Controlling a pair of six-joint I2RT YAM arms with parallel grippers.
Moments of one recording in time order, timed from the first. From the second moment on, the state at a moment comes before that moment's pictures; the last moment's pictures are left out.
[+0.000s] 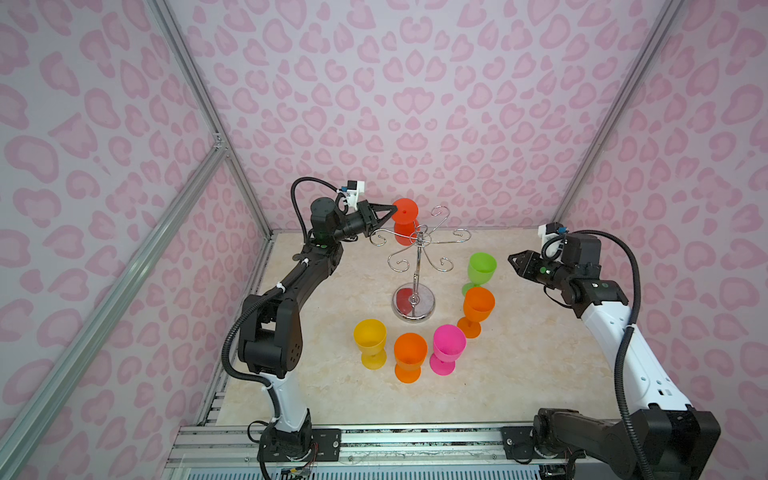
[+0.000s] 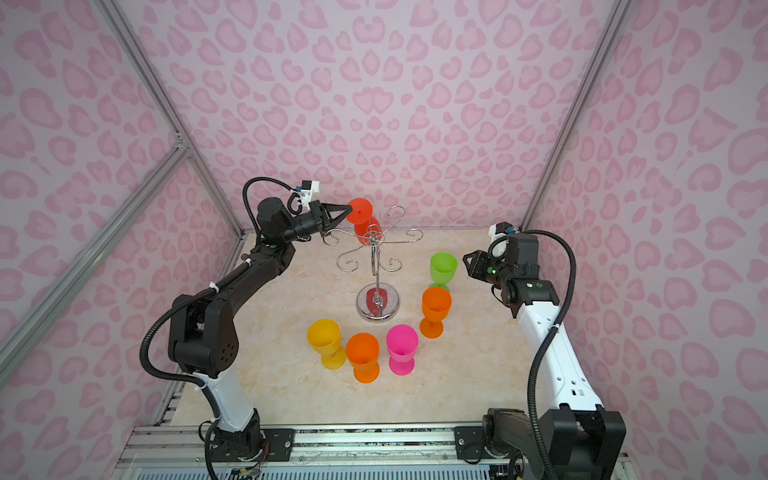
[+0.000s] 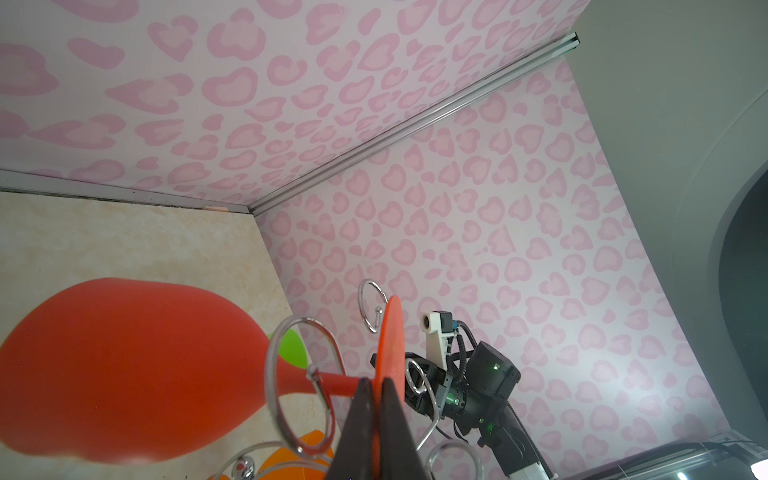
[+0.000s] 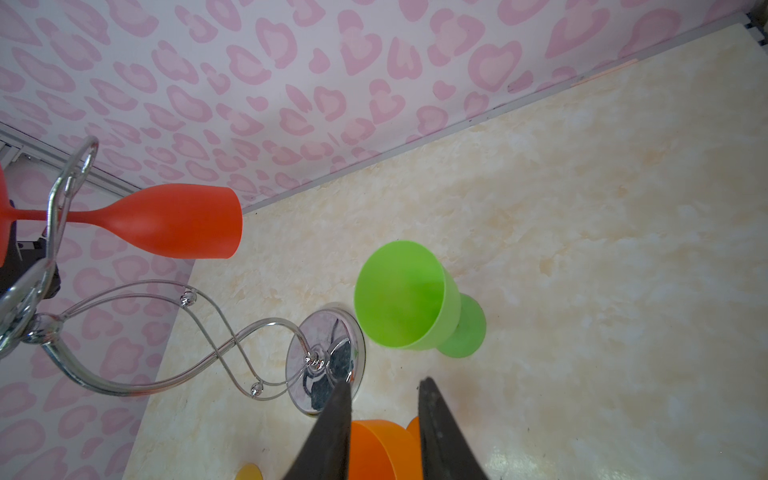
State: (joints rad) left arm -0.22 1.87 1.50 0.51 0.95 -1.24; right arm -0.04 1.23 1.15 -0.50 -0.39 0.39
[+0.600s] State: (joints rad) left arm -0.20 1.85 1.51 0.49 1.02 -1.19; right arm -0.04 1.23 1.15 -0.50 -0.39 0.39
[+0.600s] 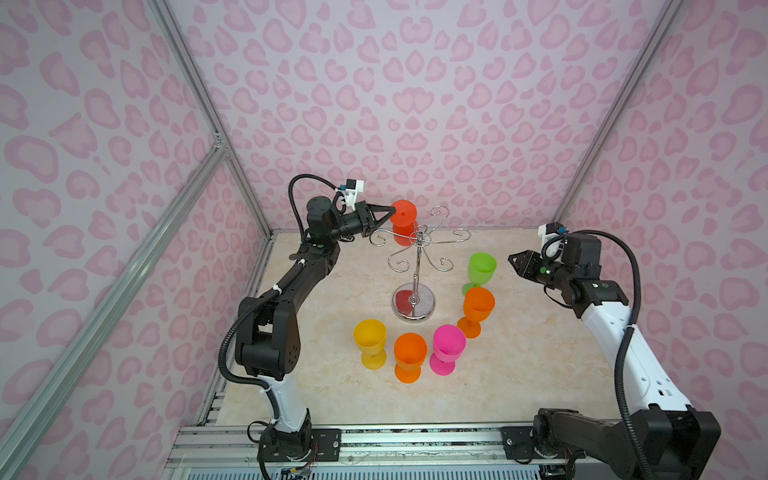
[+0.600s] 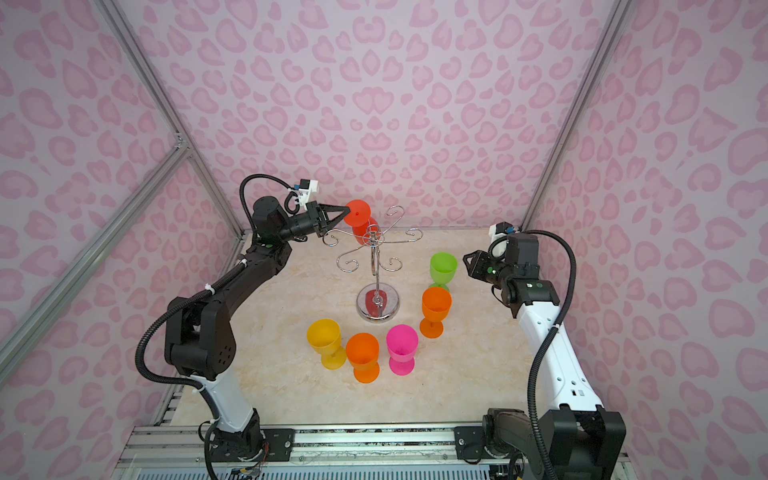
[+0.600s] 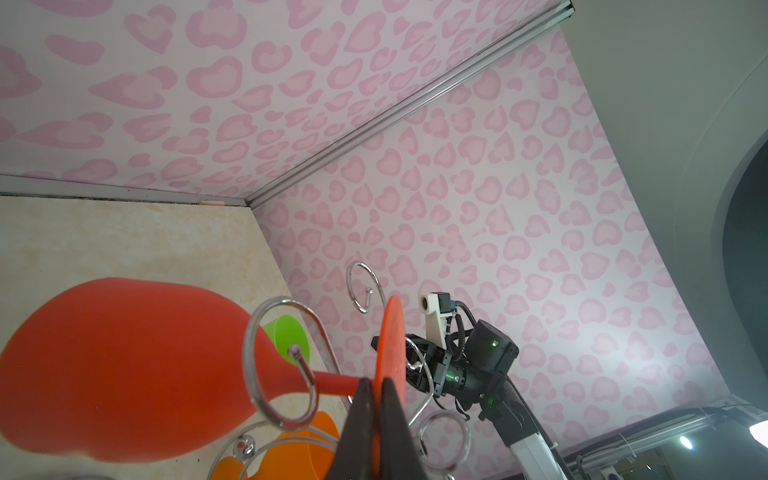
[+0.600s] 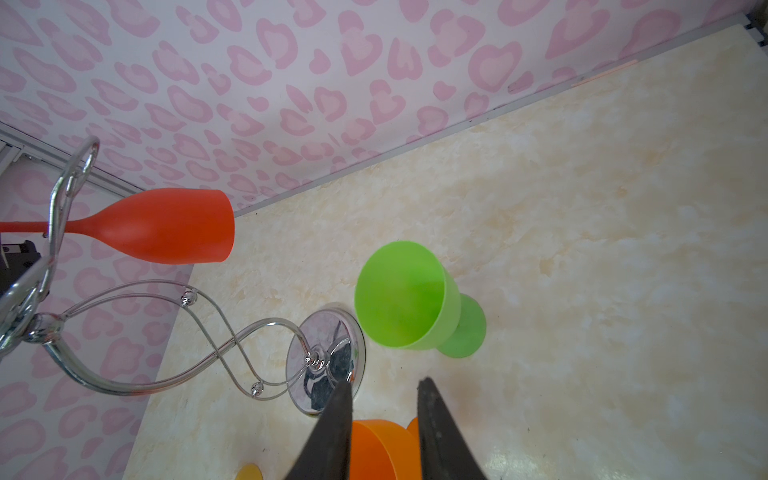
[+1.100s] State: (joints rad) left arm -0.17 1.87 1.55 0.45 1.08 -1.15; right arm -0.04 1.25 1.15 -0.50 -0.40 0.39
